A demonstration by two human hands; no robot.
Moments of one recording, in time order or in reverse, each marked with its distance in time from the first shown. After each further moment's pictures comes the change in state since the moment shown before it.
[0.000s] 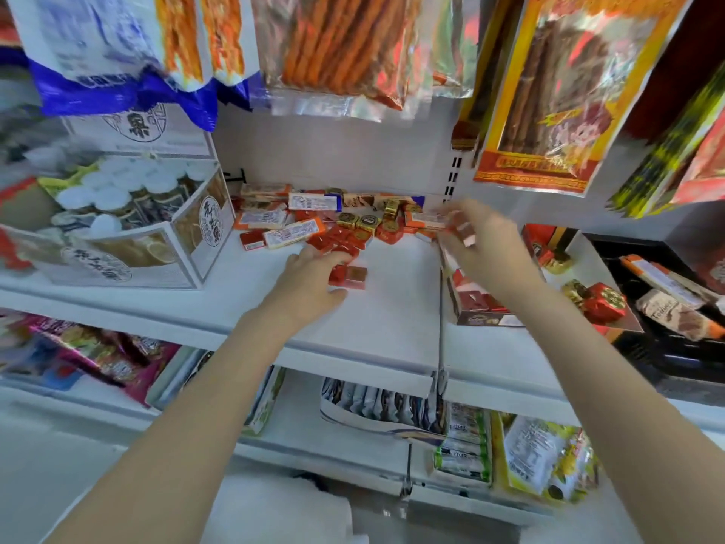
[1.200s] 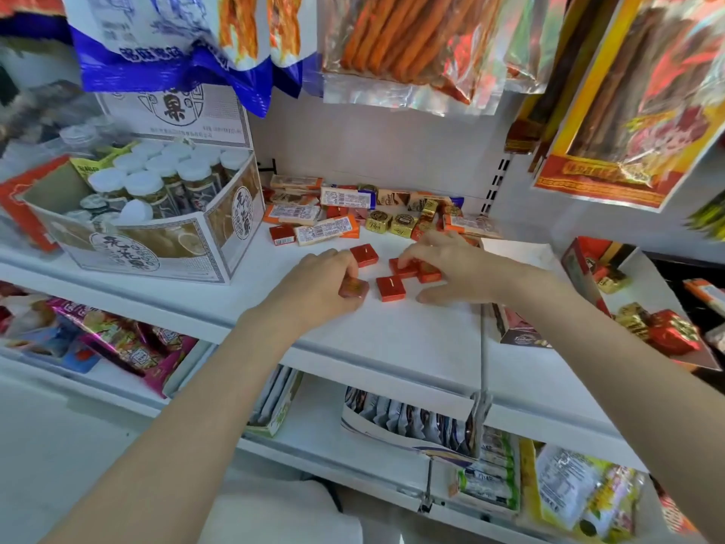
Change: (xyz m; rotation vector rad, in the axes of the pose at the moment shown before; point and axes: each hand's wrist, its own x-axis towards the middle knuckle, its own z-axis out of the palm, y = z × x) left_hand -0.002 -0.026 -0.013 0.003 0.015 0.051; right_hand 0.041 -0.005 0.057 -0.272 -0.700 -0.265
